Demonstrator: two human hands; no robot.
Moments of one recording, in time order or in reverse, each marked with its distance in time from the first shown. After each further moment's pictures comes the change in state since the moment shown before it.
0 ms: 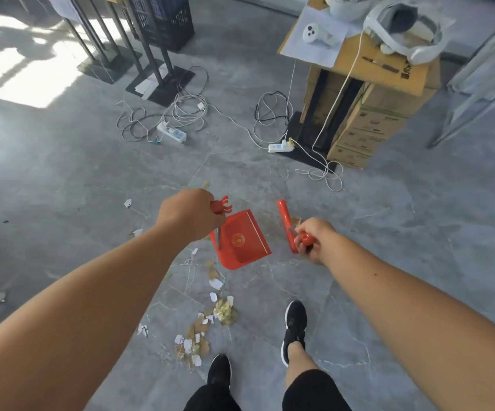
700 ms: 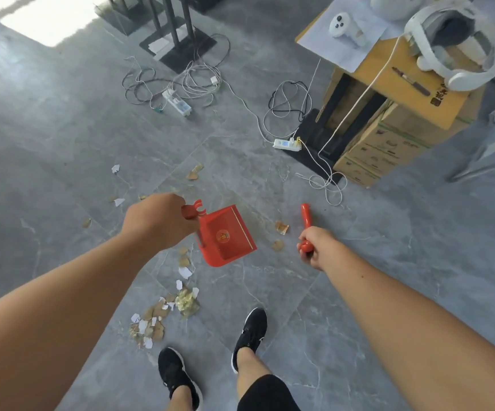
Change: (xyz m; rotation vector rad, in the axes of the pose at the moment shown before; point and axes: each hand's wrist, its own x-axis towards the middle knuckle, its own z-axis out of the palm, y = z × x) left_hand 0.055 0.063 0.030 -0.038 -0.005 -0.285; right_hand 0.087 -0.102 -0.079 -0.299 0.122 0.050
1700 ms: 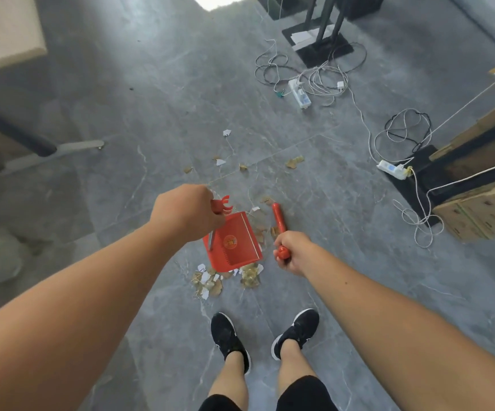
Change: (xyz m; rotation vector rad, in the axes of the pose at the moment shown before) left_hand -0.147 -0.305 0.042 -0.142 0.015 -0.266; right_hand -0.097 0.171 0.343 -0.436 -0.205 -0.052
